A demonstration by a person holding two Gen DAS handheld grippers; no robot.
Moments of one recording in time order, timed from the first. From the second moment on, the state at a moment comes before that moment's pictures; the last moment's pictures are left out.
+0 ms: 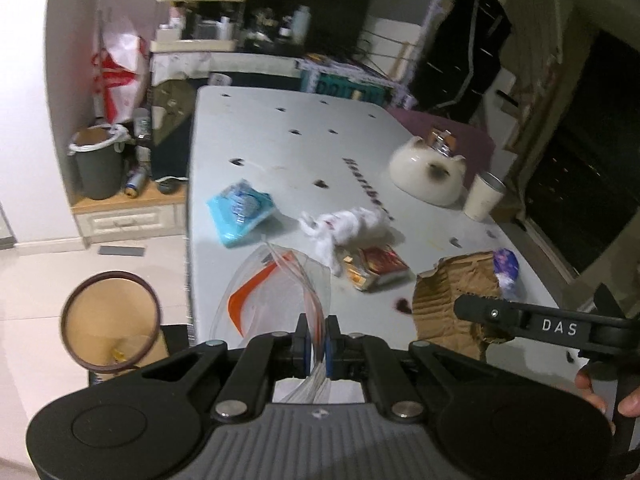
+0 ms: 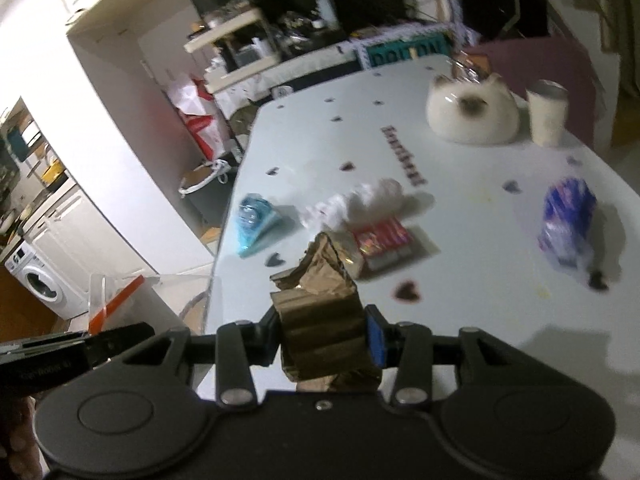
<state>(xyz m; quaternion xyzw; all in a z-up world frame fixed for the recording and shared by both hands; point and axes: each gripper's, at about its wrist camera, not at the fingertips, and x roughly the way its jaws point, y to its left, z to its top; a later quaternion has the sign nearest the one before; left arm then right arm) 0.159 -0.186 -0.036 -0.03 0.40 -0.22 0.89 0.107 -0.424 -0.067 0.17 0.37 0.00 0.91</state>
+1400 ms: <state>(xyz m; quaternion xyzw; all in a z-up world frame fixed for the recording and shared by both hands) 0.371 0.094 -0.102 -0.03 0.47 -0.11 0.87 0.335 -0.124 -0.133 0.09 0.46 0.05 0.88</state>
